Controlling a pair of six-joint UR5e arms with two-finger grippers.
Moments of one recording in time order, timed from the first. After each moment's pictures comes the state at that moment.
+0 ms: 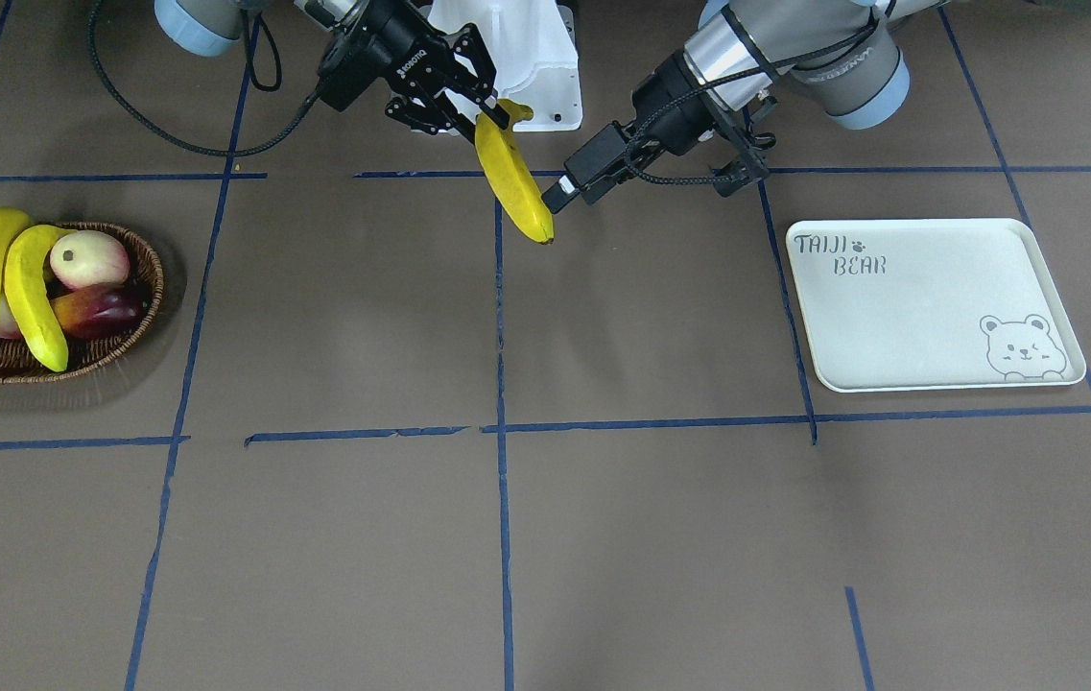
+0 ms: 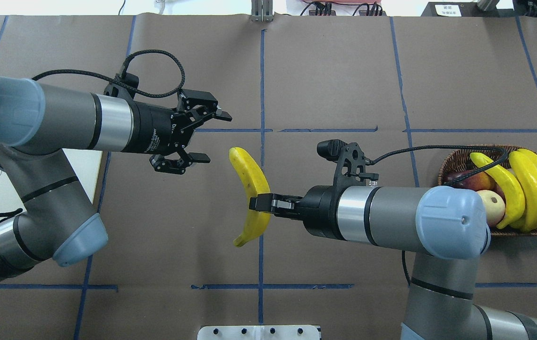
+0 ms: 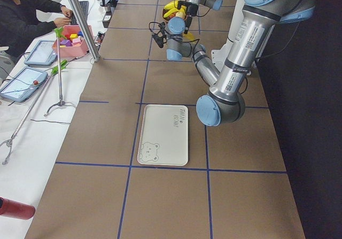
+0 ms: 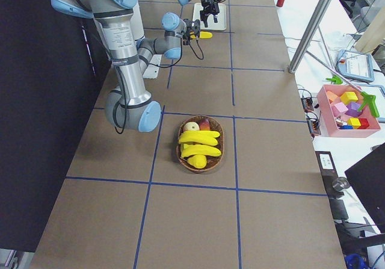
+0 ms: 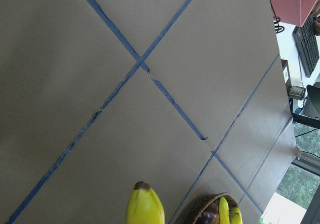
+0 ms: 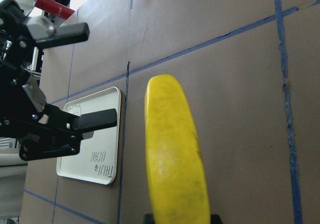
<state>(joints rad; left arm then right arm) -0.64 -2.02 -1.85 -2.42 -1.98 -2.20 0.35 -1.19 2.03 -0.84 1.66 1.54</state>
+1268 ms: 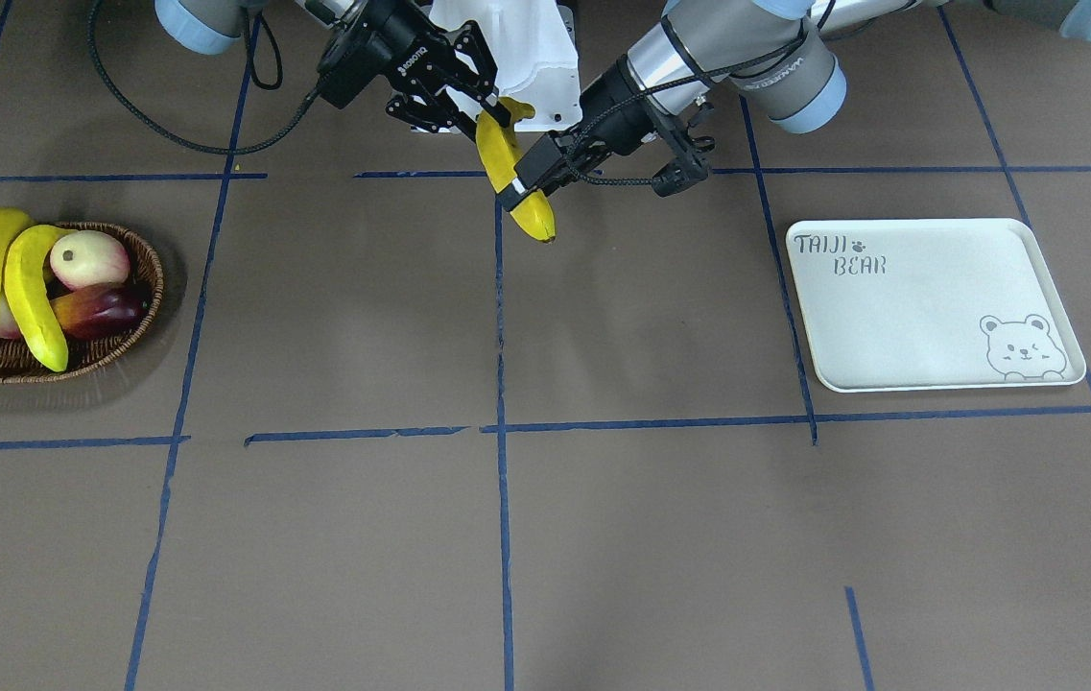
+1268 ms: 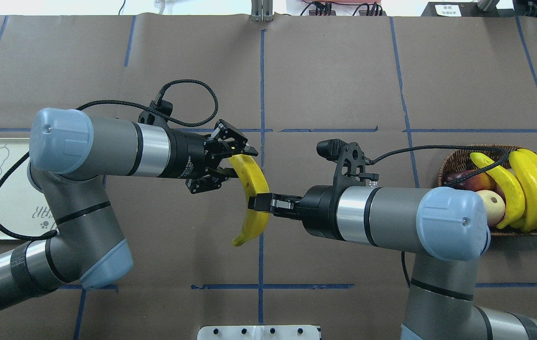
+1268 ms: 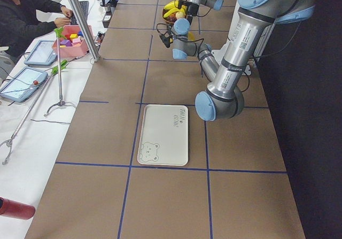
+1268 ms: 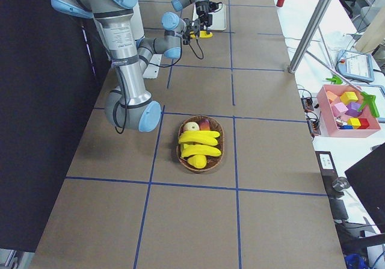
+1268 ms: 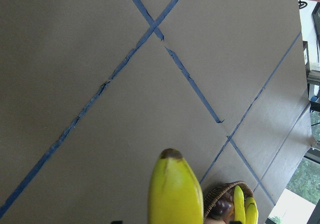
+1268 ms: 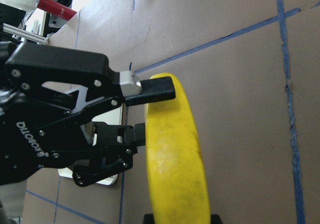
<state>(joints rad) -0.56 -2.07 -1.81 -2.42 -1.92 -2.20 0.35 -1.19 2.03 -0.84 1.65 1.53</state>
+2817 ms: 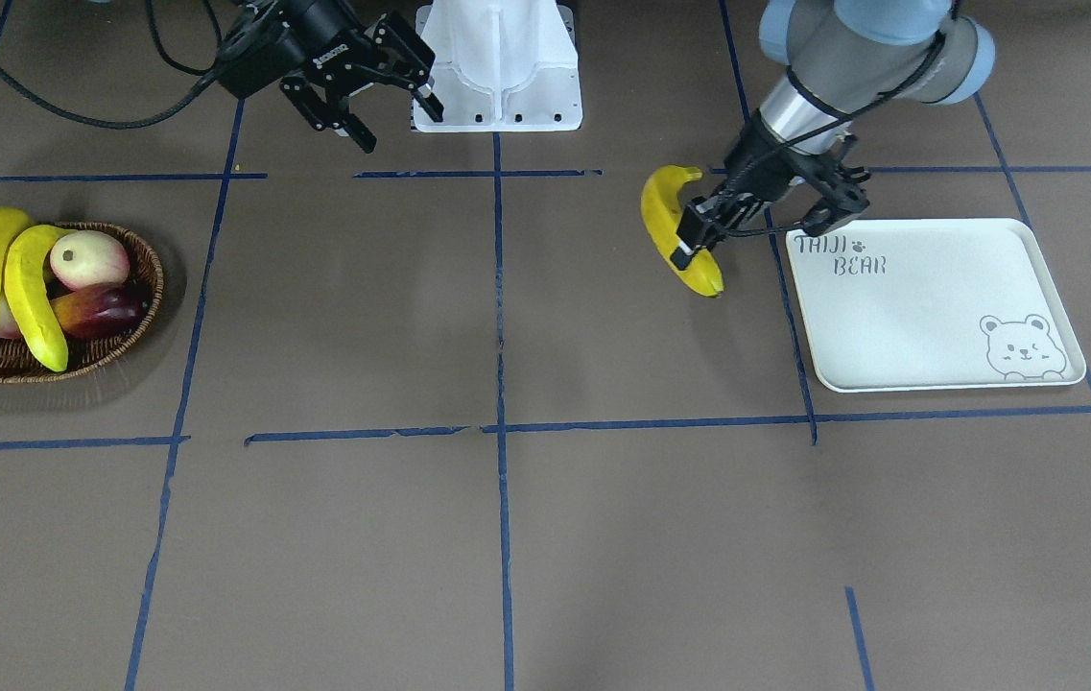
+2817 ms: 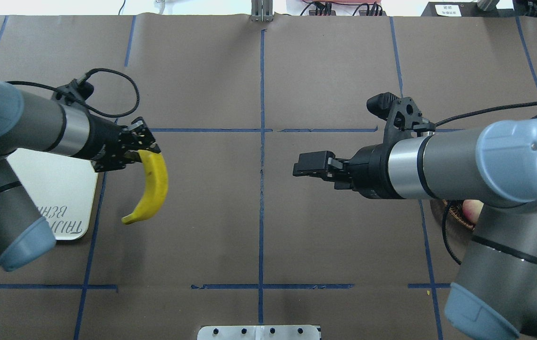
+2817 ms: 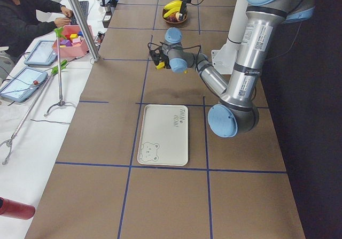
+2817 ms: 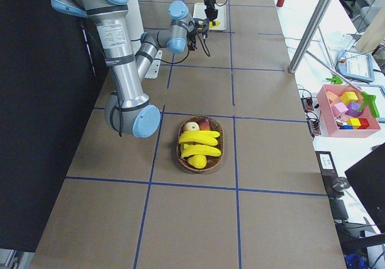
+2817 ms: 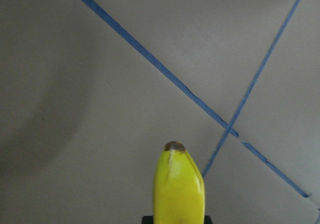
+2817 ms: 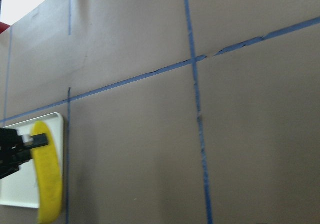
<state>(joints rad) -0.74 -1.78 -1.94 -2.08 -2.01 -1.72 0.57 -1.25 2.18 -1.22 1.87 1.50</state>
